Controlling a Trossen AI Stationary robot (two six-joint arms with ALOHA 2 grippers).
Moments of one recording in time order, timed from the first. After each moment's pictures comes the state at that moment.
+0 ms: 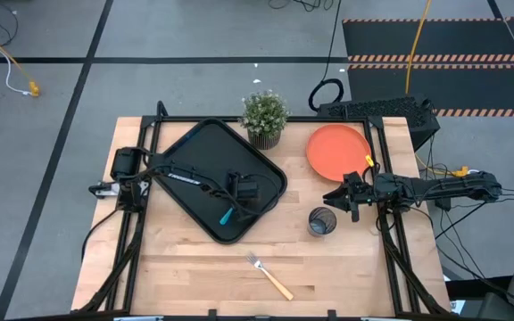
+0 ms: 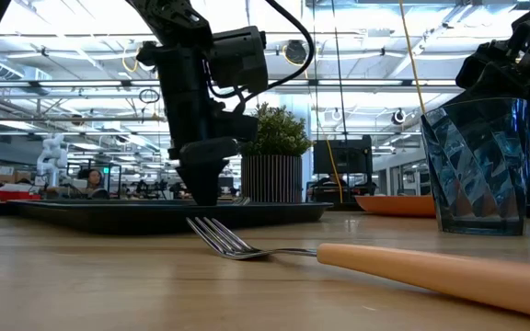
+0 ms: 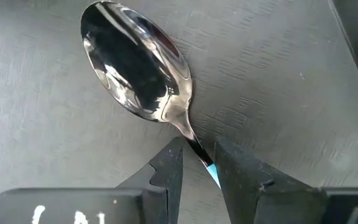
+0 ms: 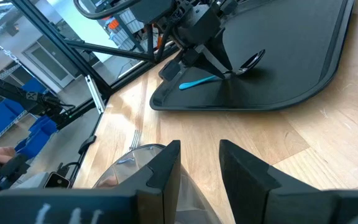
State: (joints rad) left arm -0.01 1.91 1.21 -0.65 -0.21 -0.34; right arm 0.05 0.25 0.01 0.01 -0.03 0.59
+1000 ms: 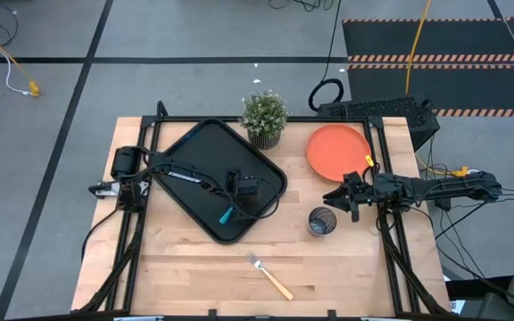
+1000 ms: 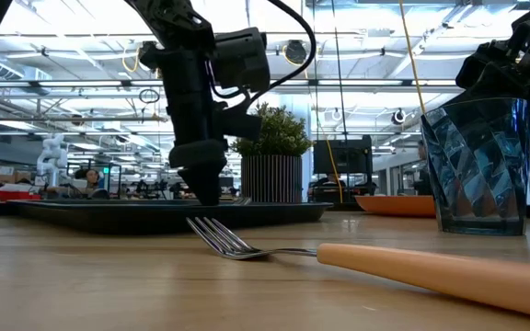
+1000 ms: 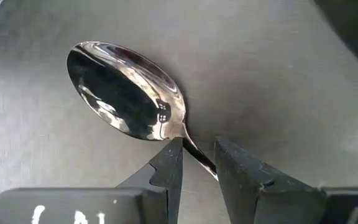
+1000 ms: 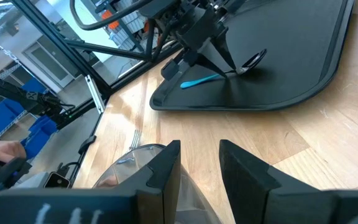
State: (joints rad) left arm 0.01 1.91 1.21 -0.61 -0.20 -0.08; right arm 0.05 0.25 0.01 0.01 -0.03 0.59
